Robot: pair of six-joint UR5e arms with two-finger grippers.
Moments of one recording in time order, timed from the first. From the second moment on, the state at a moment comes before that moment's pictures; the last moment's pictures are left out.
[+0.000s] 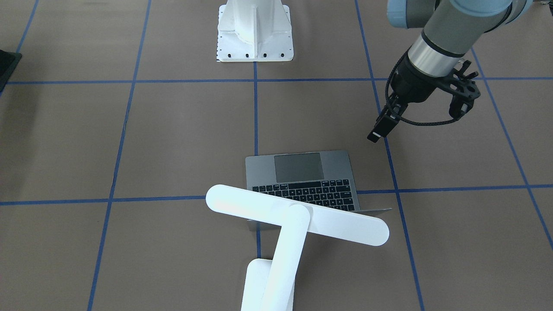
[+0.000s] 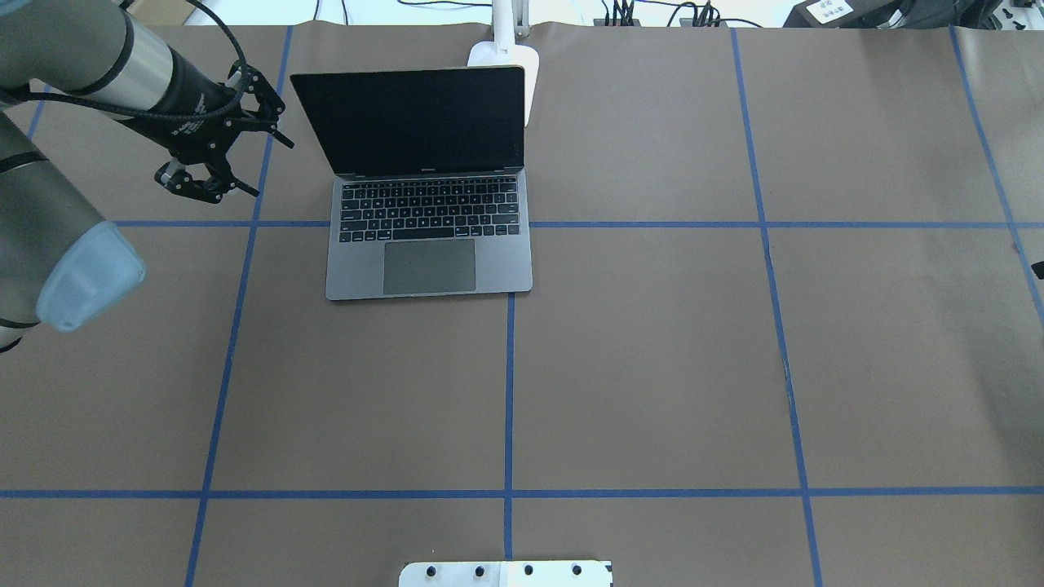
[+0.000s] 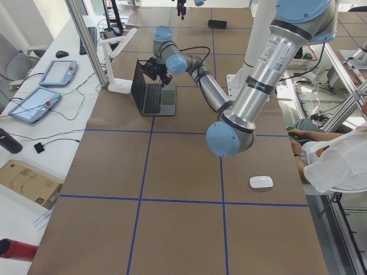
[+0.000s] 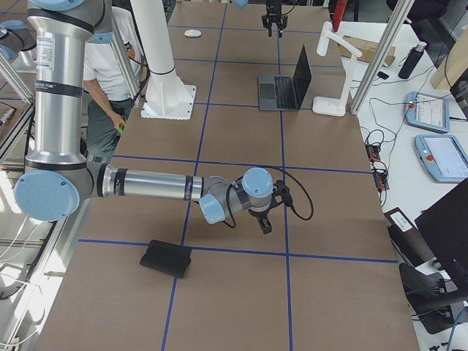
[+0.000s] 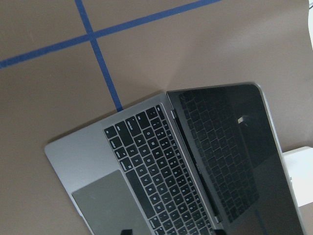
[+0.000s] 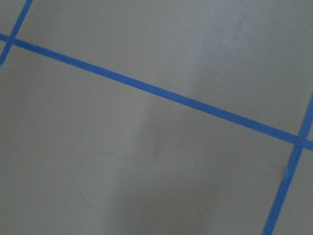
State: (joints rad) left arm -0.94 -2.02 -1.95 -1.61 -2.16 -1.90; right arm 1.39 -1.68 1.55 -1.08 2.43 -0.08
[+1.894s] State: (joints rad) left arm -1.00 -1.84 -2.15 -1.61 -2.16 -1.56; right arm 1.40 -1.69 1.39 -2.08 2.56 -1.32
